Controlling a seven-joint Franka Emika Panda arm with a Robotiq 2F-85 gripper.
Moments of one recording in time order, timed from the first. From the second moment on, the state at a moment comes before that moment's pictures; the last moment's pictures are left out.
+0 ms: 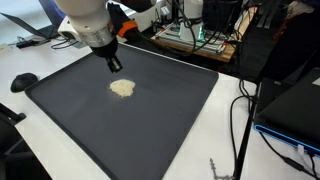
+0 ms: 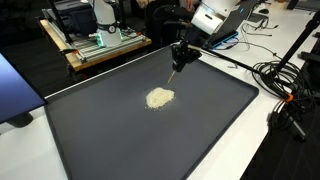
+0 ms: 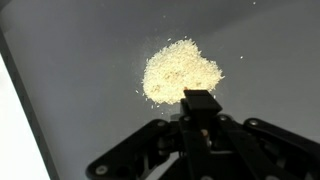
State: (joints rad) arm 0.14 0.64 -0.08 -1.44 -0.26 1.81 0.53
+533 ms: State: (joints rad) arm 0.24 0.68 -0.09 -1.44 -0.38 1.81 0.54
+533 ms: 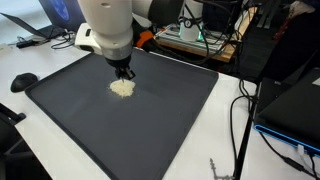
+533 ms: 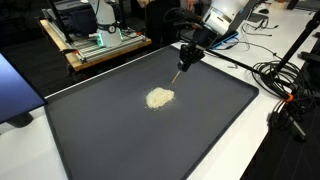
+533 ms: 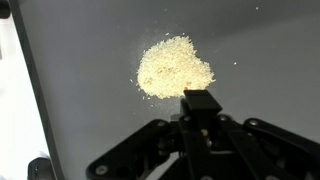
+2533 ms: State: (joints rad) arm 0.10 0.75 -0.03 -1.41 -0.28 2.00 0.14
